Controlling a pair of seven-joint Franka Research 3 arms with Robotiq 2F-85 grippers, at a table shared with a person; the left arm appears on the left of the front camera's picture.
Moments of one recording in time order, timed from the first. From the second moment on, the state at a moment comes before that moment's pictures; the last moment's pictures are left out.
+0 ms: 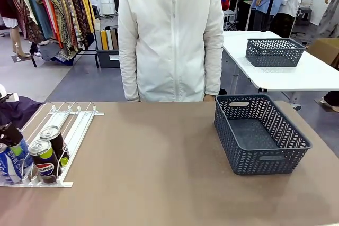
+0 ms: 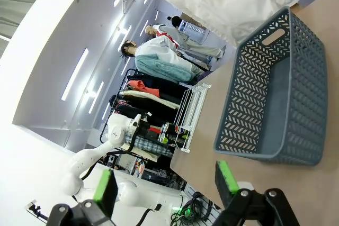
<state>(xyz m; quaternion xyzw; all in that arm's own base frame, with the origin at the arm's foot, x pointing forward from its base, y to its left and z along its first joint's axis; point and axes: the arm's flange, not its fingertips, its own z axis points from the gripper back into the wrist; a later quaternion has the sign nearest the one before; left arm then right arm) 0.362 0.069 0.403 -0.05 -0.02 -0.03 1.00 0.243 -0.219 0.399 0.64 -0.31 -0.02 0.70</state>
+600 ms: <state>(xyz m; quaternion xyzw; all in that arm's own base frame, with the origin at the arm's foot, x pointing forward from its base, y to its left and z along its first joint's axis) 0.365 0.066 0.399 -0.04 -0.02 -0.02 1.00 0.243 -0.219 0.399 0.64 -0.31 -0.02 0.70</state>
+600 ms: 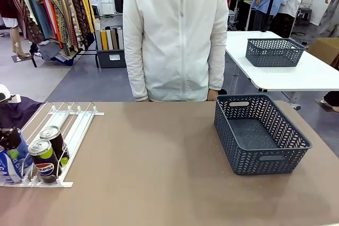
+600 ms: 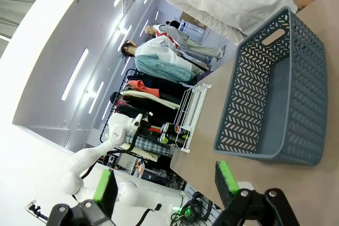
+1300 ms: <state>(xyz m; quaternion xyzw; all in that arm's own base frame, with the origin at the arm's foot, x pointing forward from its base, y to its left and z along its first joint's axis) 0.336 0.067 0.454 -0.02 -0.05 -0.03 1.00 0.243 -0.219 0.399 0.64 -0.31 -0.02 0.70</state>
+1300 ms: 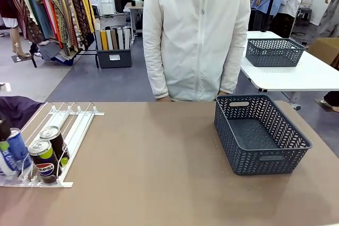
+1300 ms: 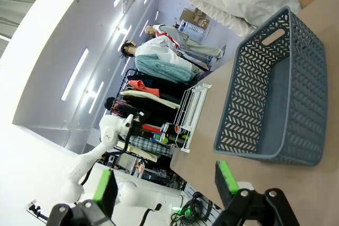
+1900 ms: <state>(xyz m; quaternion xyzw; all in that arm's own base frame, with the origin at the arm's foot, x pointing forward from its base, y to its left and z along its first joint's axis) 0.210 0.077 0.599 0.02 -0.20 -0.07 0.98 0.243 -0.219 0.399 0.64 -0.31 -0.02 0.70</state>
